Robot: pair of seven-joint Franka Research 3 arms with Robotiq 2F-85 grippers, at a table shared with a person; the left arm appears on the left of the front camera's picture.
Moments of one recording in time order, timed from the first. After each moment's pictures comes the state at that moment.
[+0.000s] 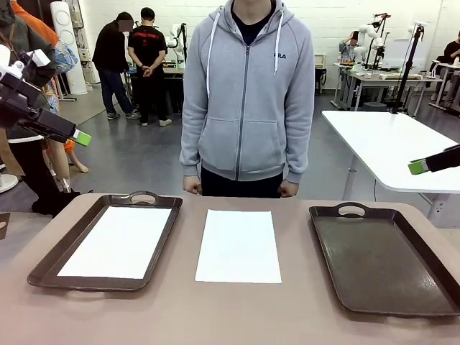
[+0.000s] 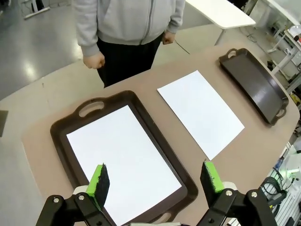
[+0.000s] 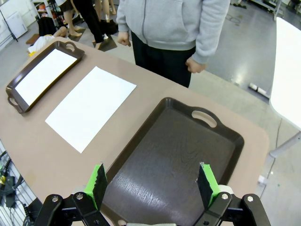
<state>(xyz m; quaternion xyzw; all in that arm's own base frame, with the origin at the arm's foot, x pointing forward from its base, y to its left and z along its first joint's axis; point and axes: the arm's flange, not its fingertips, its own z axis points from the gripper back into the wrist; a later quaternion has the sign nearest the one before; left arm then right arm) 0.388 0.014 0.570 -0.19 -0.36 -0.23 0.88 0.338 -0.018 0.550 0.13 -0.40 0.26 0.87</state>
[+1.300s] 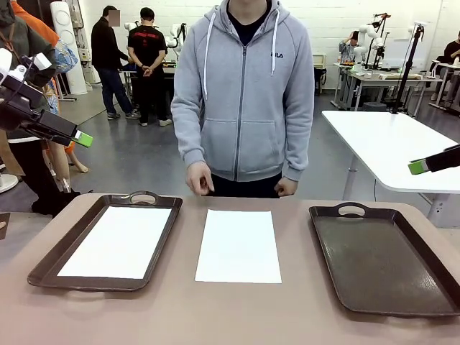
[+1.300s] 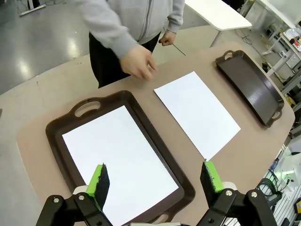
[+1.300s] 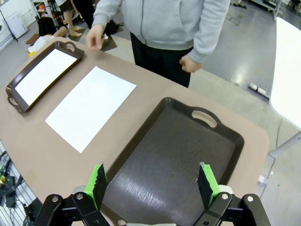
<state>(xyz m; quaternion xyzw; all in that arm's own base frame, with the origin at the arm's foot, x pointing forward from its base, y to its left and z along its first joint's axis) 0.395 0.019 0.566 -0.21 -0.36 -0.23 0.88 0.338 -0.018 0.550 0.13 -0.40 0.26 0.87</state>
